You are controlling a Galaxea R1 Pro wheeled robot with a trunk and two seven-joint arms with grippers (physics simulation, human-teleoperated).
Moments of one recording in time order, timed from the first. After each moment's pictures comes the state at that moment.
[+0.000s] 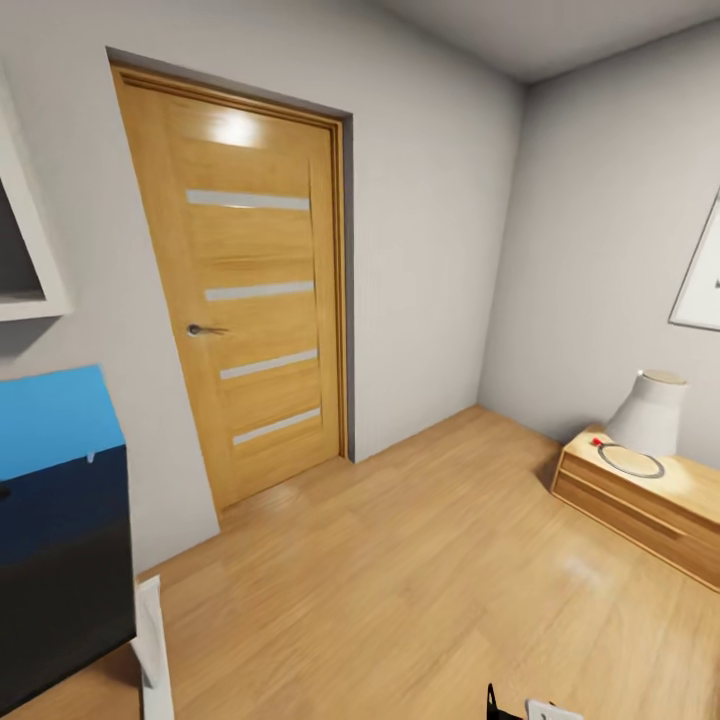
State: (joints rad) left arm -0.17 -0.07 0.01 -0.39 0.08 -0.21 0.26; right arm -0.22 0.02 -0.02 -0.33 -0.07 -0.57 -0.22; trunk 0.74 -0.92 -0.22
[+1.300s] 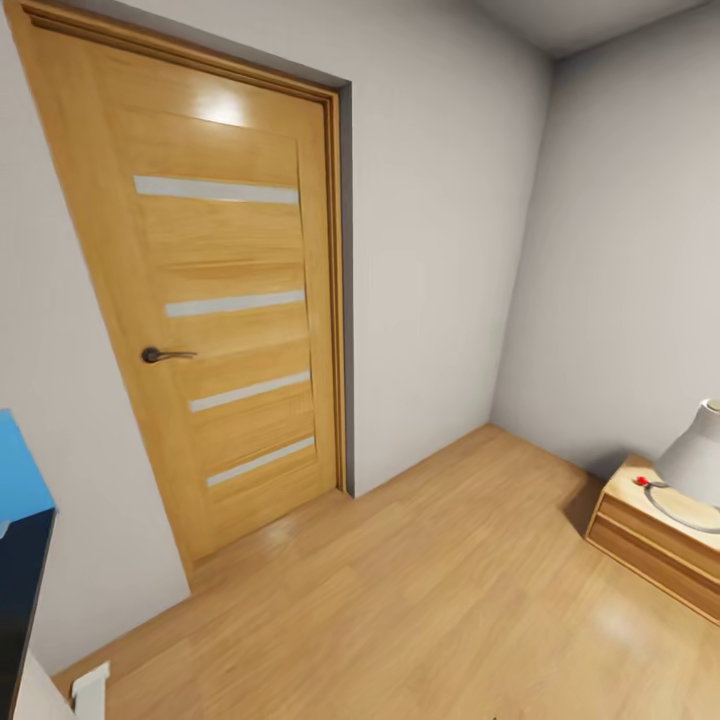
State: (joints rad) left arm -0.17 -0.05 0.01 -0.32 0.08 -0.11 0.24; right arm -0.22 0.02 -0.02 -0.22 -0.06 -0.57 -0.22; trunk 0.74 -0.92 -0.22
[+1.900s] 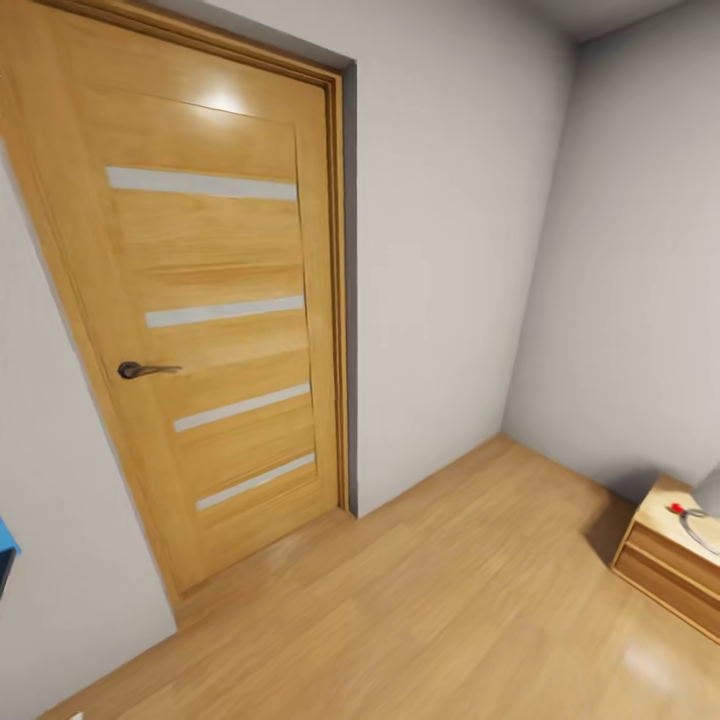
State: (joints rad) left arm -0.17 -0.03 0.01 -0.03 0.08 -0.51 0.25; right arm -0.22 0.03 -0.02 -0.13 -0.06 -0.57 -0.22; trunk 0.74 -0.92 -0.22
